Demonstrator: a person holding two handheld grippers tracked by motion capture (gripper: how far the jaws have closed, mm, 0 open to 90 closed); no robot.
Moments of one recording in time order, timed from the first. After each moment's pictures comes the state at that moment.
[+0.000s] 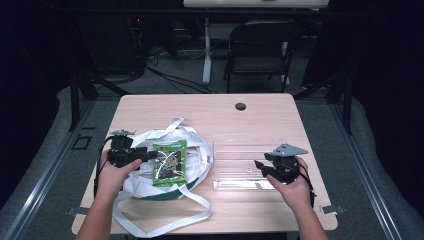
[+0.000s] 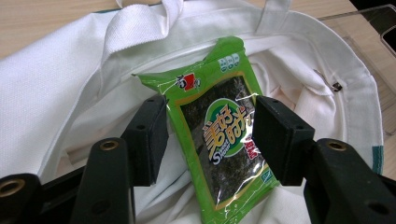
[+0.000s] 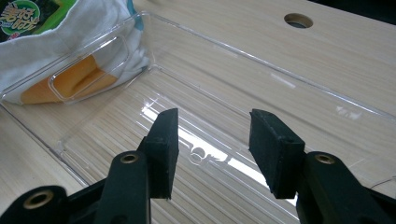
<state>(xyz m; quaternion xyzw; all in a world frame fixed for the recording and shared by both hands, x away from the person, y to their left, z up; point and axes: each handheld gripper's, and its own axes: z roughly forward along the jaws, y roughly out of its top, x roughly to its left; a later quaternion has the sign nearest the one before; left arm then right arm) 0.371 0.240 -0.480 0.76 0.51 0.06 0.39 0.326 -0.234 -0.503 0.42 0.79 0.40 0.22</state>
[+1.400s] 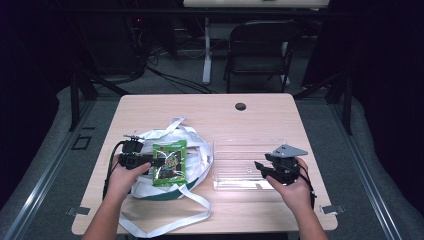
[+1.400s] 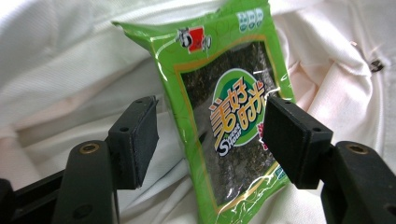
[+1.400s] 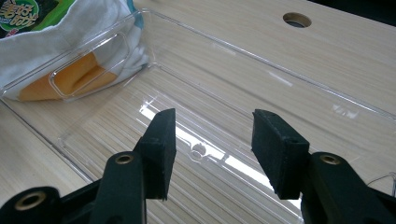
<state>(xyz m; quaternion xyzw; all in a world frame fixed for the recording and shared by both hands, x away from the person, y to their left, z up) 0.383 0.223 -0.516 0.77 0.54 0.01 0.35 0.323 -0.232 -0.502 0.42 0.79 0.39 0.23</state>
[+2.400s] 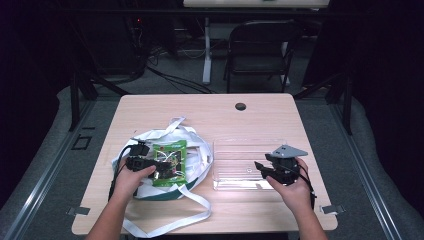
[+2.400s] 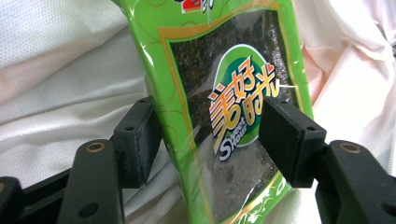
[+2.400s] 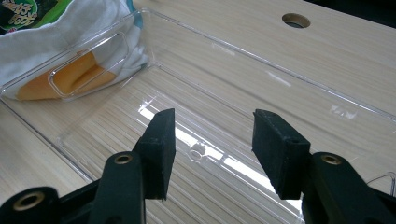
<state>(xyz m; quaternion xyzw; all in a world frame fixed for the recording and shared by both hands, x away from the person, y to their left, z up) 0.391 0.216 -0.542 0.77 0.54 -0.04 0.34 0.322 -0.232 -0.503 0.42 0.79 0.39 0.23</state>
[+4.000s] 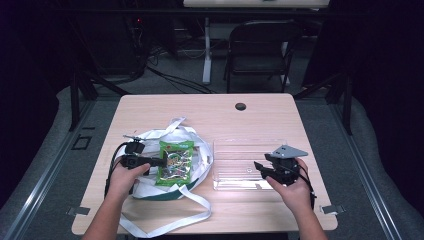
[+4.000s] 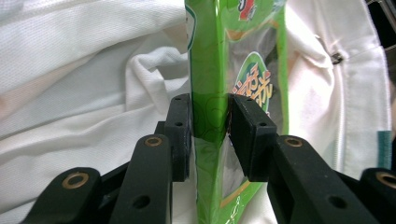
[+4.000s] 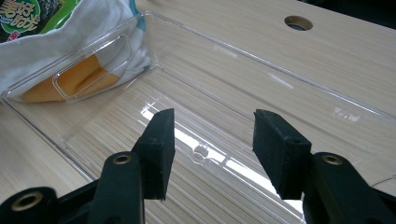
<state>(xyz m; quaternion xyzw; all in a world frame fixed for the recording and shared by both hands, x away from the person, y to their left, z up) 0.388 0.227 -0.525 0.76 0.51 -0.07 0.39 0.322 -0.232 -0.503 0.42 0.79 0.40 0.23</state>
